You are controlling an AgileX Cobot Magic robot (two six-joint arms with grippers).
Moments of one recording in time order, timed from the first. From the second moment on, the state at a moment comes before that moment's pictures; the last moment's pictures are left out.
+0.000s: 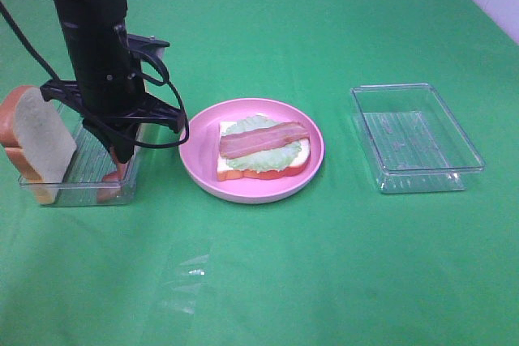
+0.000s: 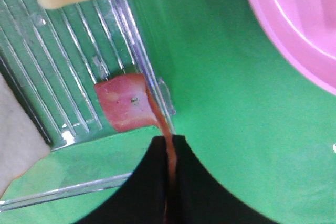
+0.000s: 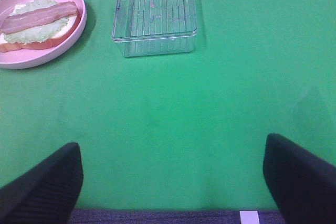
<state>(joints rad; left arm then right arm) -0.44 2.07 -1.54 0.05 1.11 -0.19 0.03 0.00 -0.46 0.01 1.11 0.04</state>
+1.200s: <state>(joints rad) -0.46 2.14 -1.91 -0.64 1.12 0.41 0.03 0.00 -0.46 0.01 1.11 0.04</state>
